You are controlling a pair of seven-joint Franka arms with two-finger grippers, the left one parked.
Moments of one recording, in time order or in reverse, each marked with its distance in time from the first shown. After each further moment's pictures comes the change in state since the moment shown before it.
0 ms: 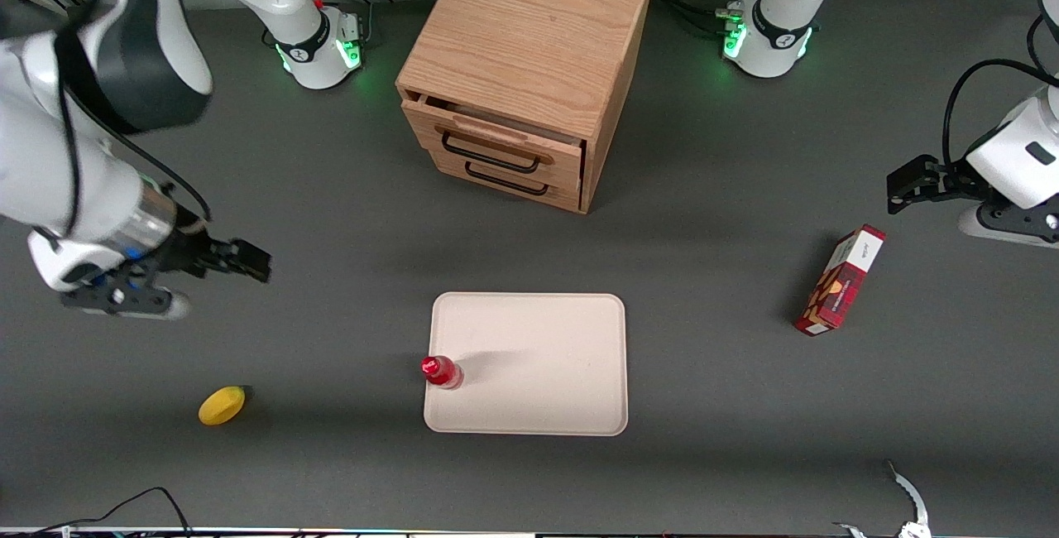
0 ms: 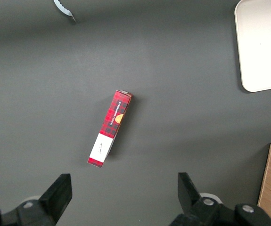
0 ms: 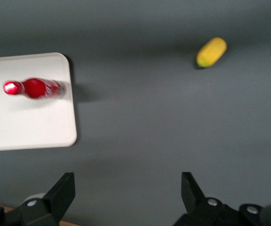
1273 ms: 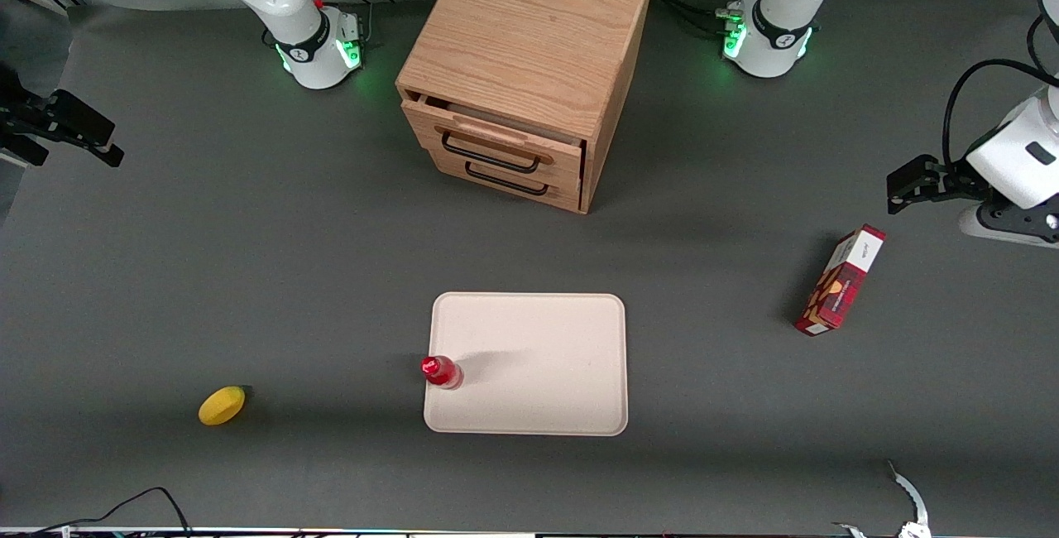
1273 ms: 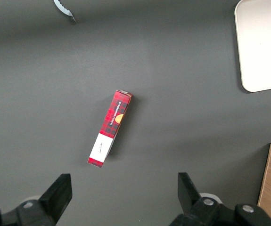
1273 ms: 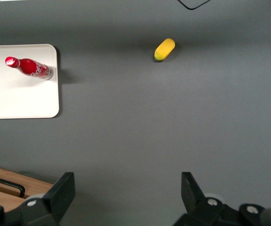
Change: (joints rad) arm -0.127 -0.233 0.002 0.051 0.000 -0.240 -0.178
